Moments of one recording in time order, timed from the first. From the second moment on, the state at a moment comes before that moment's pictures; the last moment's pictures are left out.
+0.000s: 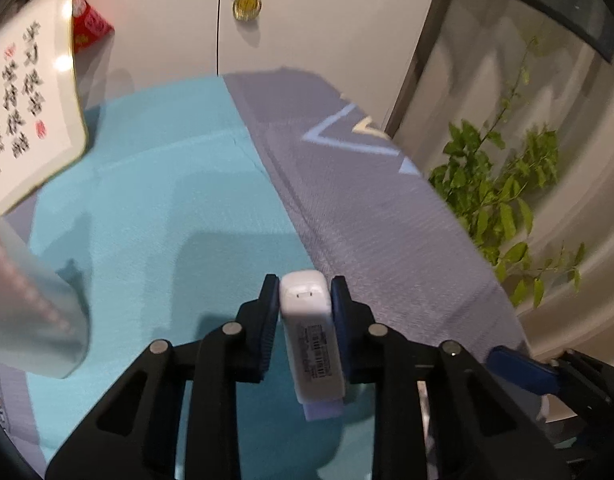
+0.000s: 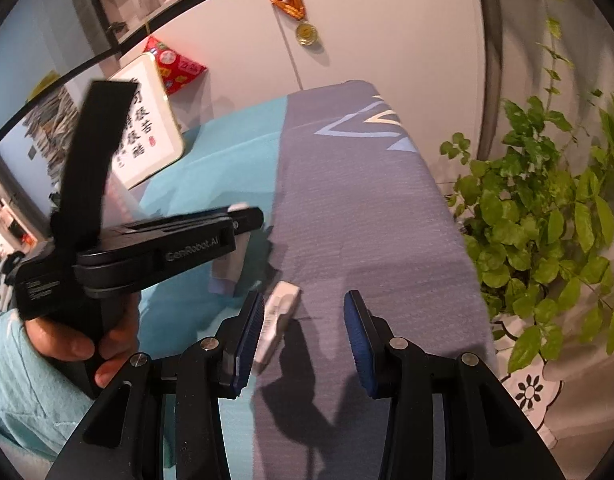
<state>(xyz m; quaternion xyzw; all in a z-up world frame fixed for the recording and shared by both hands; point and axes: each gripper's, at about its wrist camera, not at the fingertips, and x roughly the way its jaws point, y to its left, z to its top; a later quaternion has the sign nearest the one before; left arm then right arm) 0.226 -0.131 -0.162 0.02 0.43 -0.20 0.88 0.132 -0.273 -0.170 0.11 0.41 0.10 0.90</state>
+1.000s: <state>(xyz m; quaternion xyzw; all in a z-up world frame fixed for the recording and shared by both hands) 0.140 0.009 -0.122 -0.05 0.34 -0.18 0.92 0.164 -0.229 -0.170 0.09 0.45 0.06 0.89</state>
